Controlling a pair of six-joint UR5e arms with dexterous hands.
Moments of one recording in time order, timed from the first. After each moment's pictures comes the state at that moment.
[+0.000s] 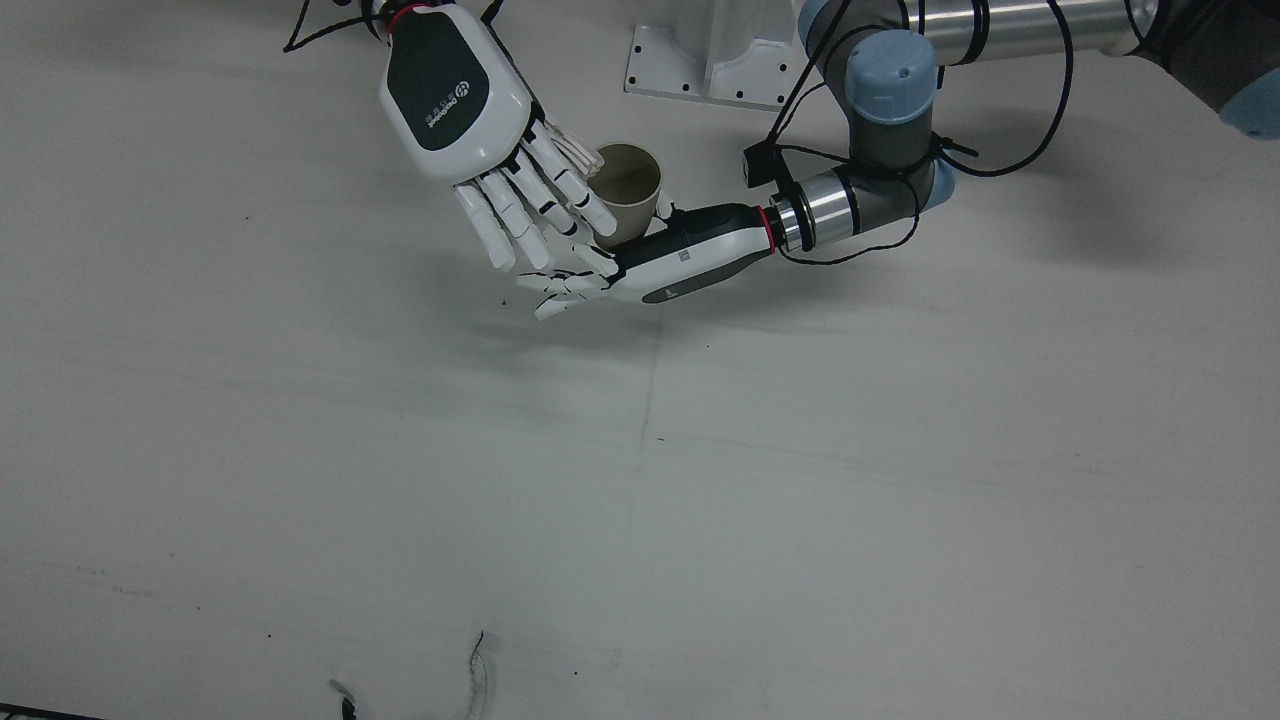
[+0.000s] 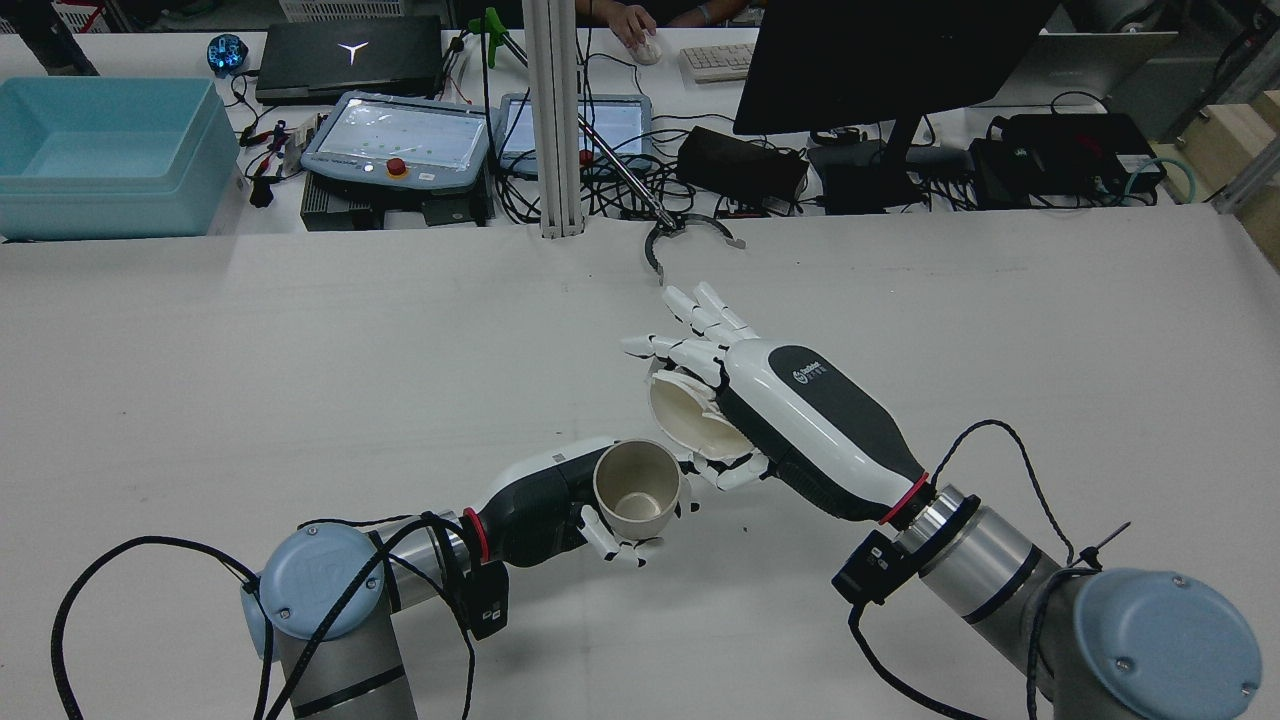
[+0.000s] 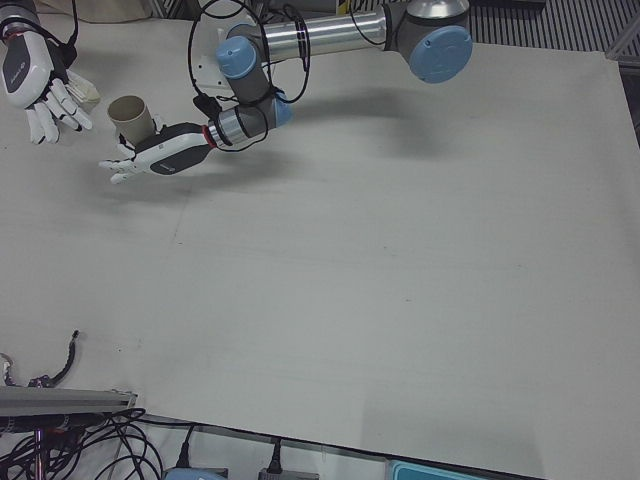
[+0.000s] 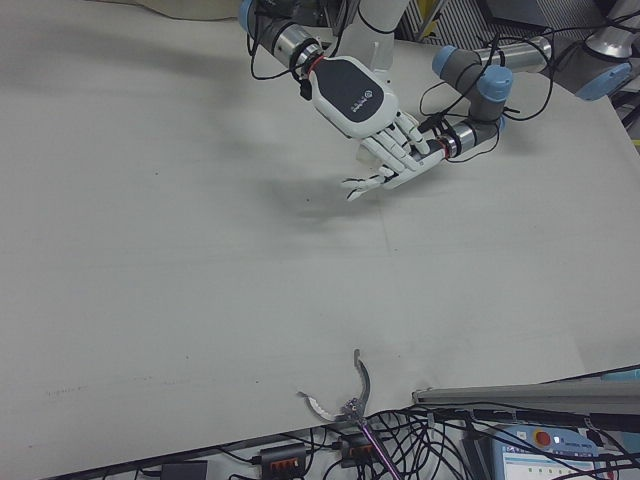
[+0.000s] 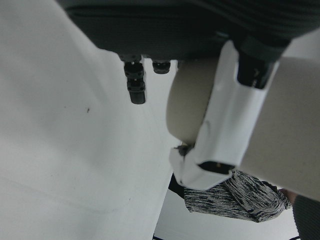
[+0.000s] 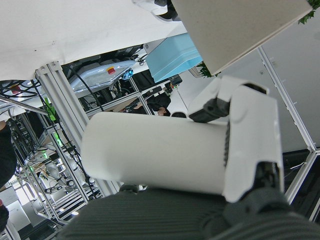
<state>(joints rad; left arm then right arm) -0.43 -2.26 -1.61 0.25 1.53 0.23 0.42 -1.32 2.26 -3.48 -0.97 -1.54</state>
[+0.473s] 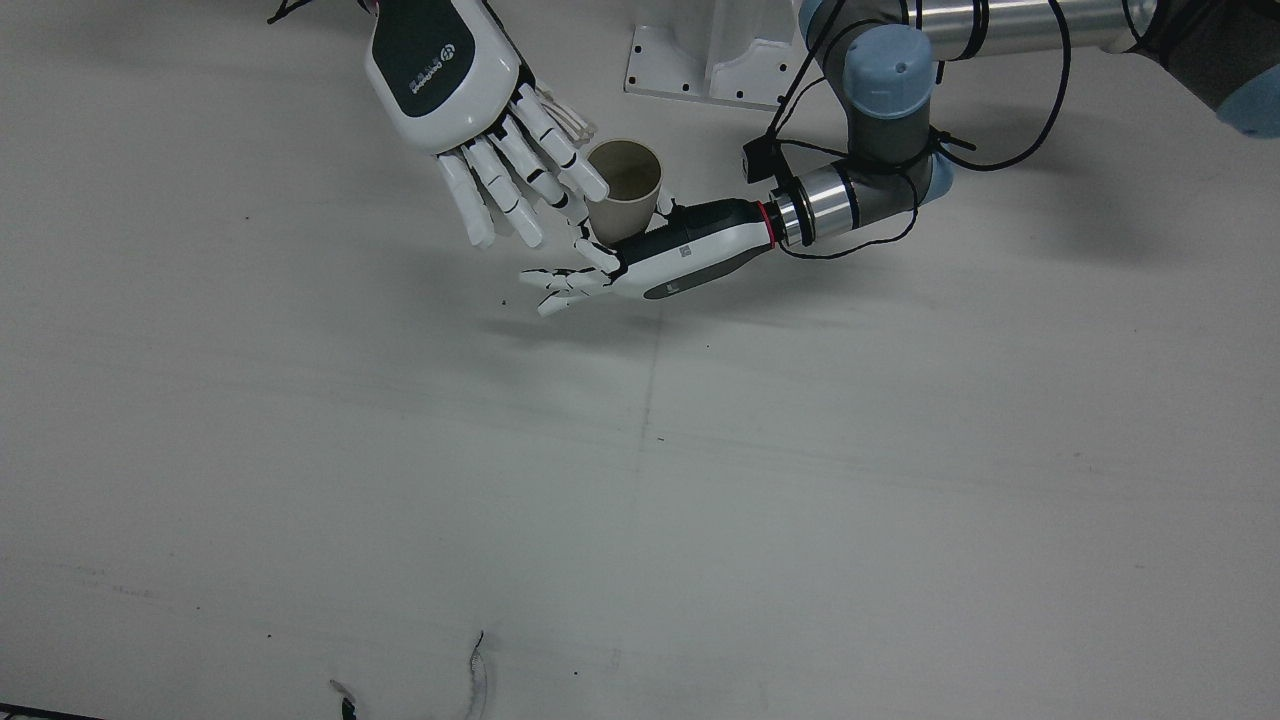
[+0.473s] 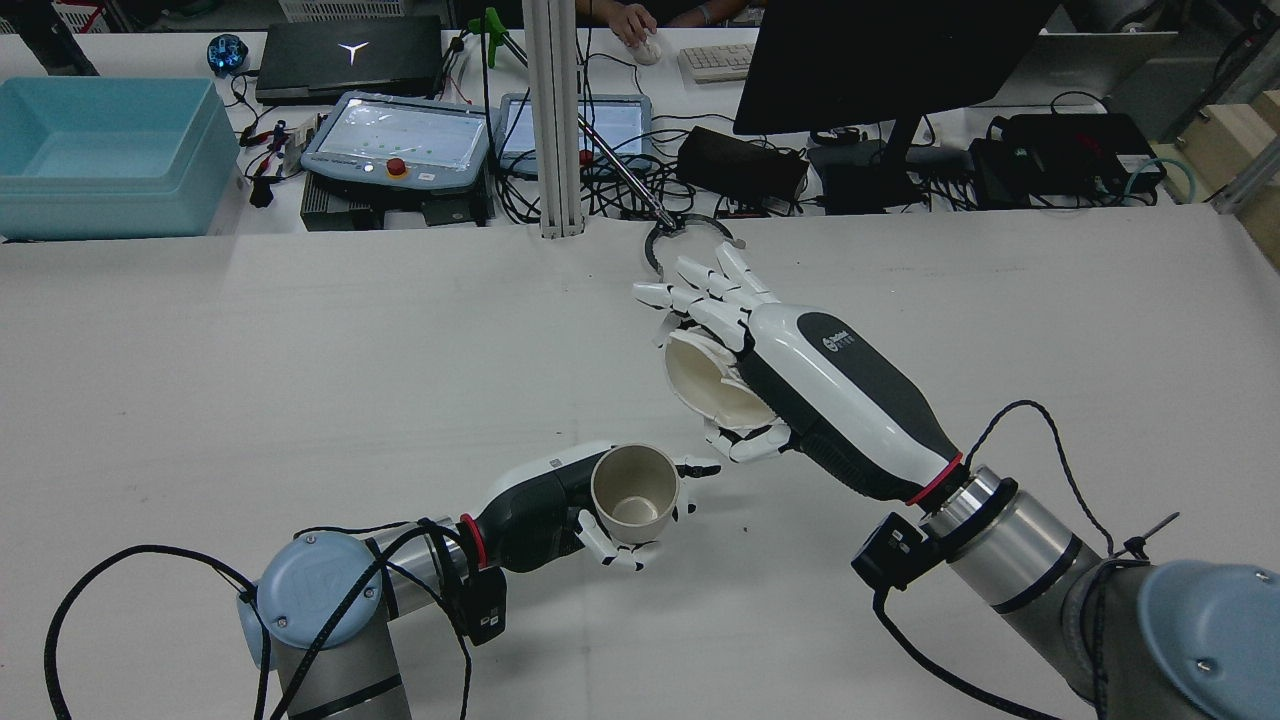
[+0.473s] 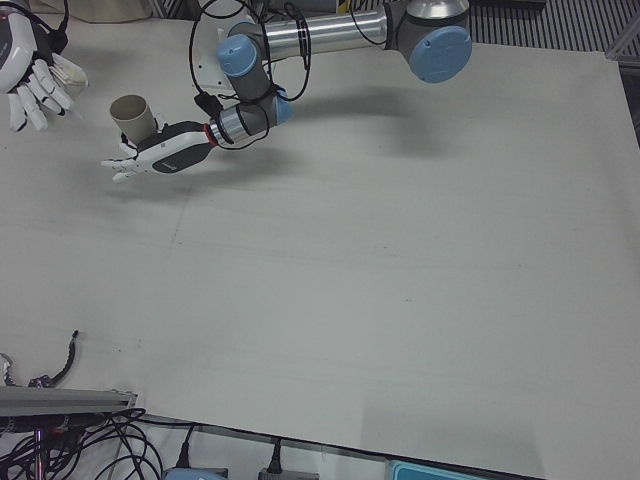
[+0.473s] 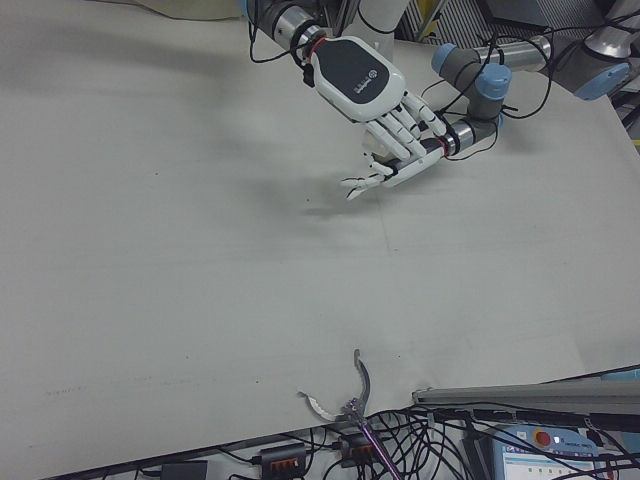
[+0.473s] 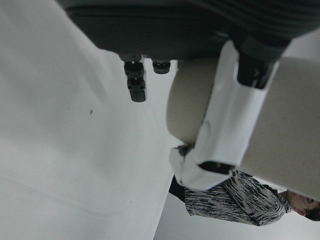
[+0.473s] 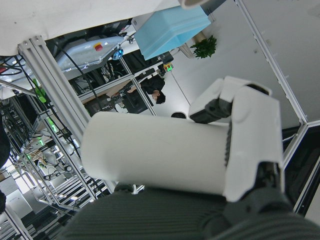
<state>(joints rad) -0.42 -2.25 -1.62 0.26 1.51 0.23 0.43 -1.32 2.34 -3.49 -0.95 -1.52</state>
